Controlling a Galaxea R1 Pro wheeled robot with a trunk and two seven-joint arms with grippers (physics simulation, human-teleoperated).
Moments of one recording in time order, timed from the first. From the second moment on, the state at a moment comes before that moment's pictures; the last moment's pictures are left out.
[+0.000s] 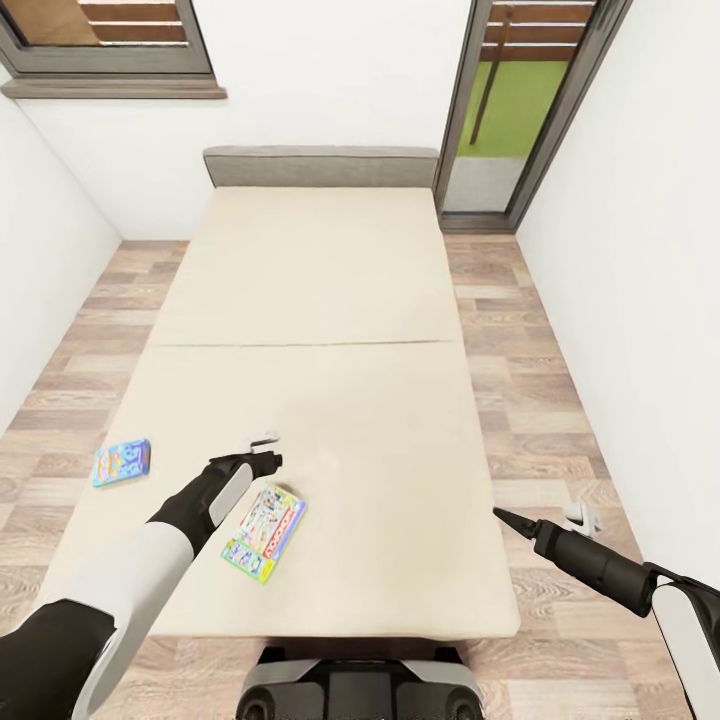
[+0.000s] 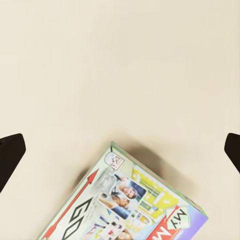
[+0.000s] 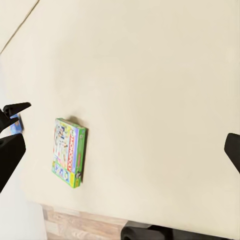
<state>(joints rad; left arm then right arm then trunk) -0.94 0.05 -0.31 -0.55 0.54 0.40 0.27 -0.21 -0.19 -0.32 -1.58 -0.60 0.91 0.50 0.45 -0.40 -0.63</state>
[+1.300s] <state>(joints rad) -0.94 0.05 -0.31 -0.56 0.54 0.40 0.27 -0.21 -0.20 -0.32 -1.58 -0.60 0.91 0.50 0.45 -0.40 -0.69</state>
